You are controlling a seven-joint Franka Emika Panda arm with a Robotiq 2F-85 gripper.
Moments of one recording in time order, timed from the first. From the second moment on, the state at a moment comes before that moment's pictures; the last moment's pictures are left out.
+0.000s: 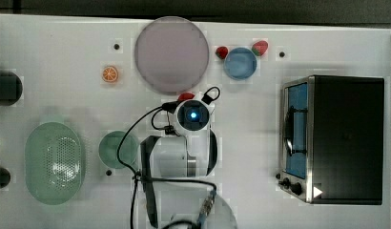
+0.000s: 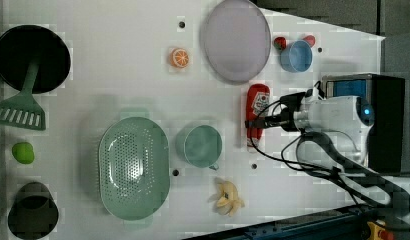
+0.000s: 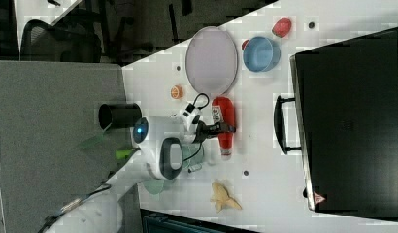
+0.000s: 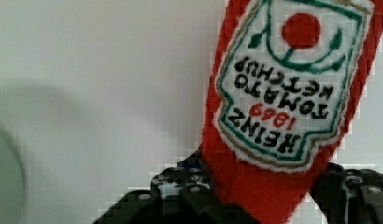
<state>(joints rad) -0.11 0.39 0.16 -2.34 -0.01 1.04 -0.92</state>
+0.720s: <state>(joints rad) -0.12 -0.10 0.27 -2.17 0.00 0.54 -0.81</state>
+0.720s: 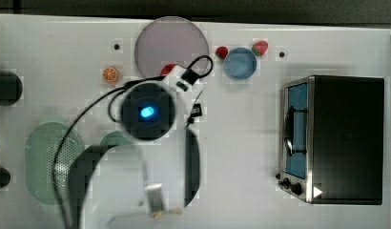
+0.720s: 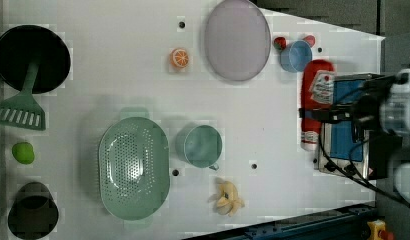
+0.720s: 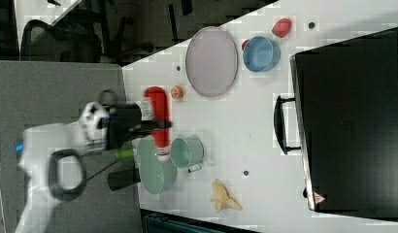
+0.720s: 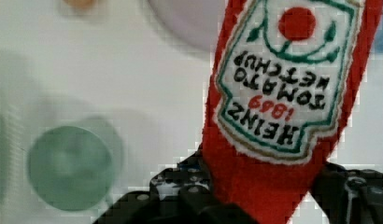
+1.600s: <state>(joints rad) -0.04 0.06 0.71 -2.15 0.06 0.65 -0.16</state>
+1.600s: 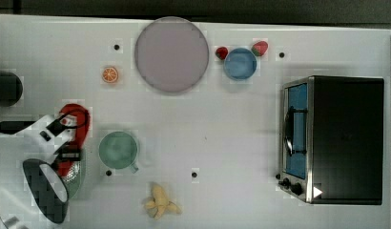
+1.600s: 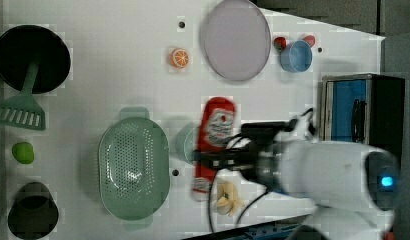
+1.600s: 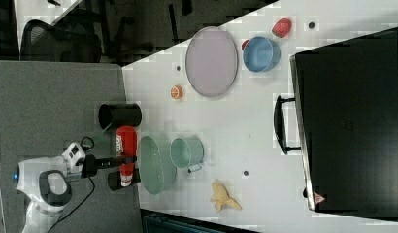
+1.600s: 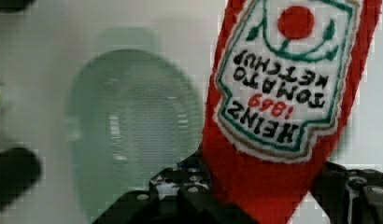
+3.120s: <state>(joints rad) -0.17 0.08 0.76 -2.16 -0.03 0.62 0.16</state>
